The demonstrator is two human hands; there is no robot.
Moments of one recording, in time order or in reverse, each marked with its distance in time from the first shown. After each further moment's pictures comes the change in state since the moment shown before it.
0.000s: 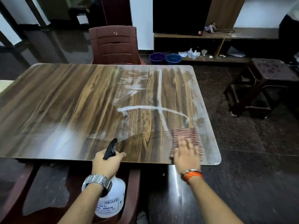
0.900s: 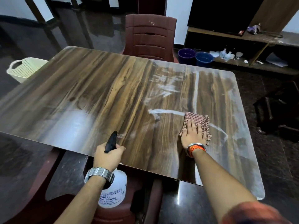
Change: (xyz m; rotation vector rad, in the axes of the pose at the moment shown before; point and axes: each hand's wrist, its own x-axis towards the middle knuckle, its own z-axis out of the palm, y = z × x) left_hand 0.082 -0.002 -0.078 -0.024 0.152 -0.093; right_hand 0.132 -0.129 0.017 -0.024 -0.196 -0.003
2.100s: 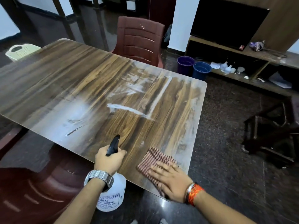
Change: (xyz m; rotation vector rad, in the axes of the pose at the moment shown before) left_hand -0.156 0.051 0.214 -0.059 0.063 -0.060; right_hand -0.035 0.267 -0.062 -0.325 -0.221 -1.210
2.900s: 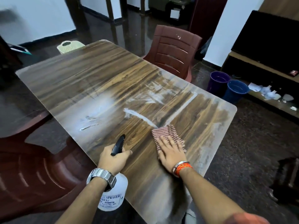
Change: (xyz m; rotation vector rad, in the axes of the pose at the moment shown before) left_hand 0.011 0.033 0.020 -0.038 0.167 -0.074; right_hand 0.146 0.089 -0.039 0.057 0.055 0.252
